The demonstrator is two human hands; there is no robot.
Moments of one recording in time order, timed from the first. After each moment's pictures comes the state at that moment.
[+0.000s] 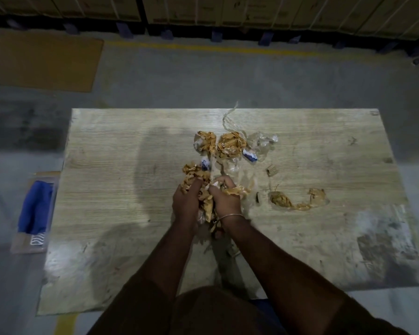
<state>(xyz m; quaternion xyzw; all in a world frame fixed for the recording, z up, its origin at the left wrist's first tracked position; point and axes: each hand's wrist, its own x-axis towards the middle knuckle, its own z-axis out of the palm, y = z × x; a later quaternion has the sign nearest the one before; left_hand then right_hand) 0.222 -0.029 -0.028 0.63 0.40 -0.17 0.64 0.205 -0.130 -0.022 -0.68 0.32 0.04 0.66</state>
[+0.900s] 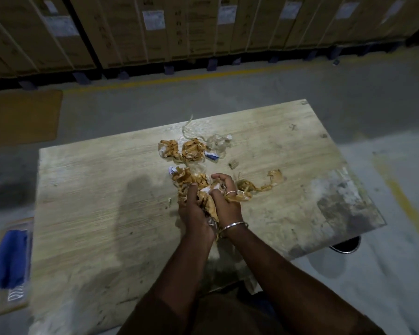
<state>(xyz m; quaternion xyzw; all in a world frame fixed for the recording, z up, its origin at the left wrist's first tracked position) 0.150 -0.105 0.044 0.35 0.38 -0.19 0.83 0.129 -0.164 0.049 -0.72 0.28 -0.11 0.63</state>
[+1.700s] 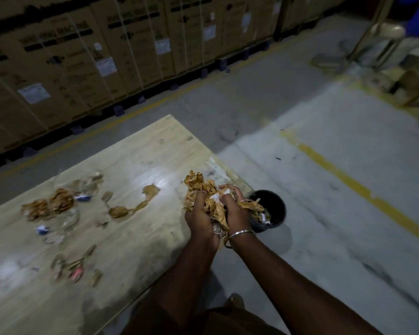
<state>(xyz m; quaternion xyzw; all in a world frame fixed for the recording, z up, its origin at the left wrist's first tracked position) -0.101 -0.428 0.076 0.39 0.21 -0.35 0.82 -0.149 -0.466 0.095 -0.43 0.41 -0.31 0.74</state>
